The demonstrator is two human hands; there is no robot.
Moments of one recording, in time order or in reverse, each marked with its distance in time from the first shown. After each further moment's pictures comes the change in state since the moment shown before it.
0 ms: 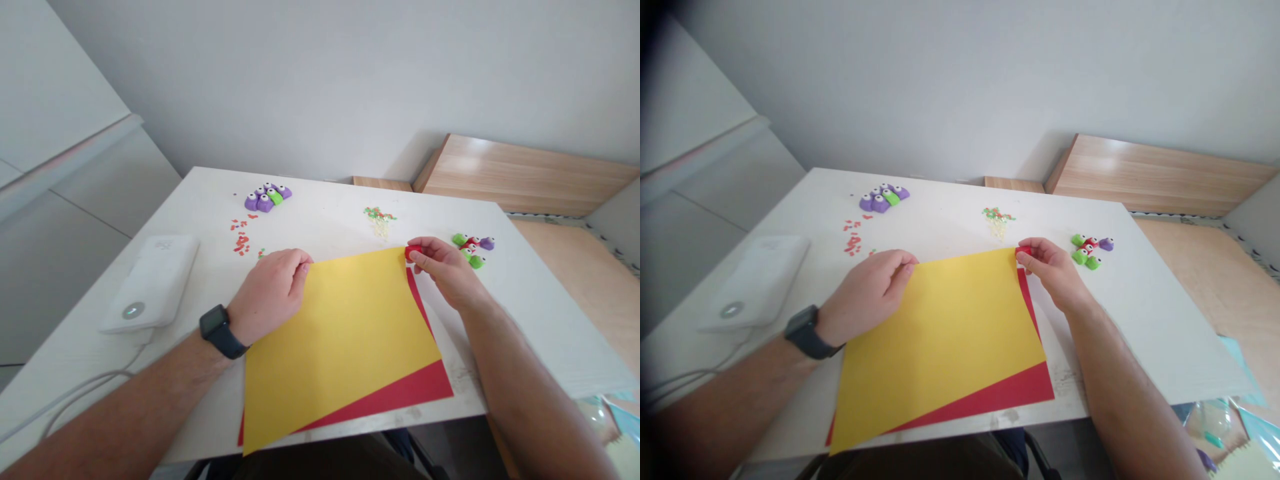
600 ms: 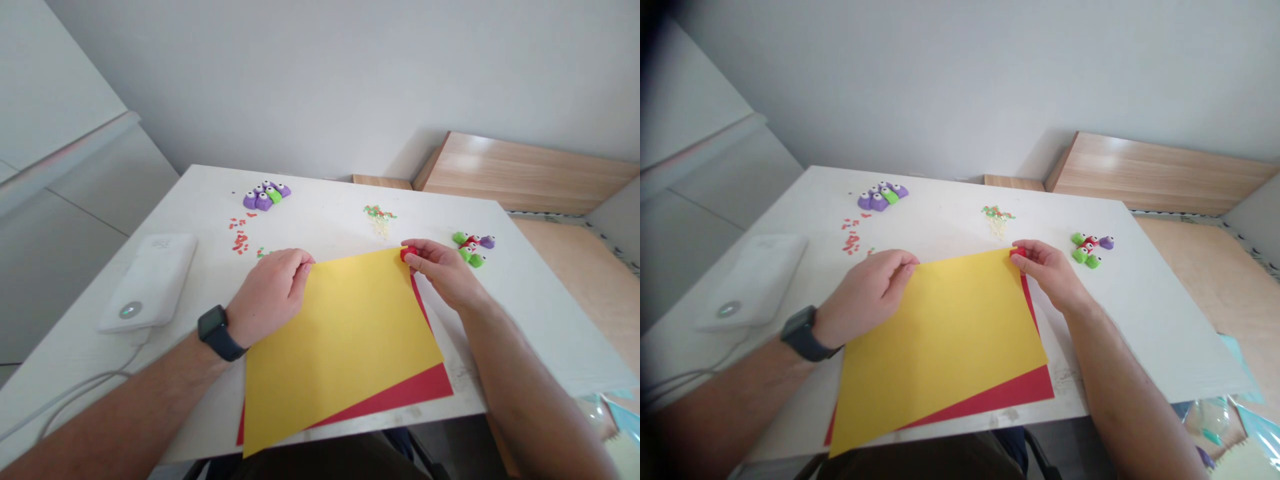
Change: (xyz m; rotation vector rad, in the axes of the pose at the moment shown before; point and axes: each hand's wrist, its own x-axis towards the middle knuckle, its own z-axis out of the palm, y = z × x) left_hand -0.002 0.005 -0.002 -0.042 -0.002 0.022; right_hand -0.001 0.001 0.005 0.034 -0.050 0.076
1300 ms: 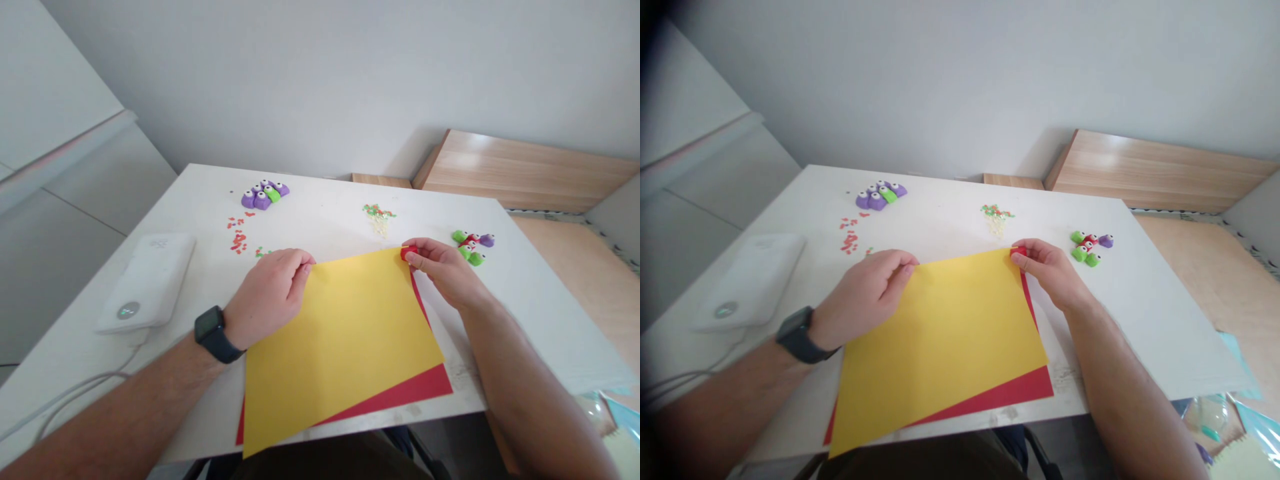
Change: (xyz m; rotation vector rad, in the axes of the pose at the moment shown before) left_hand 0.000 0.003 -0.002 -0.009 -0.012 0.030; right_hand -0.001 -0.003 -0.002 0.001 -0.037 -0.004
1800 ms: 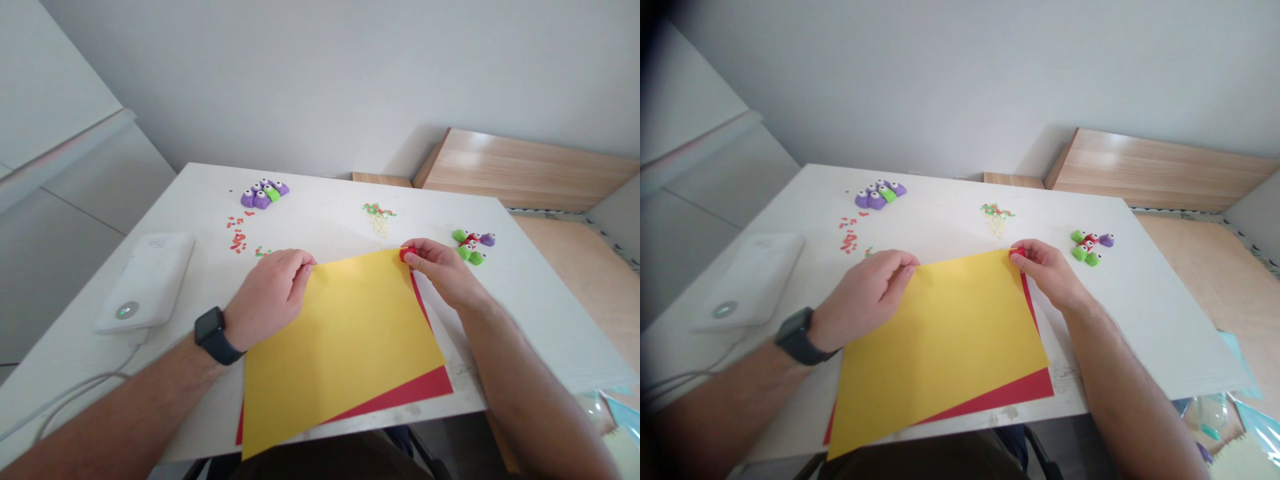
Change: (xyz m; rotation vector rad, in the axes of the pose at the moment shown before) left_hand -0.001 0.002 0.000 0.003 0.001 0.002; right_hand 0.002 0.006 0.002 -0.040 -0.014 -0.047
